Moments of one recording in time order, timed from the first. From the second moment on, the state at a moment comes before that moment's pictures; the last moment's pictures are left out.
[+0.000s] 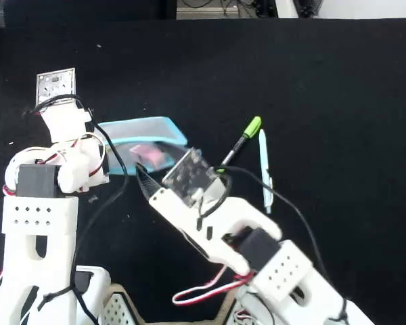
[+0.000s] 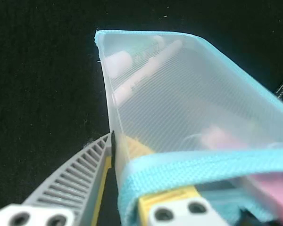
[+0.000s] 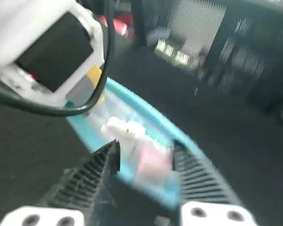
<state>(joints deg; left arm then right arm) -3.8 -44.4 27.9 80.1 9.2 -43.1 -64.3 62.1 32.9 5.6</state>
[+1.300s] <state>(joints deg) -4.0 -44.4 27.8 80.0 9.2 1.3 12.6 0.7 77.4 -0.8</state>
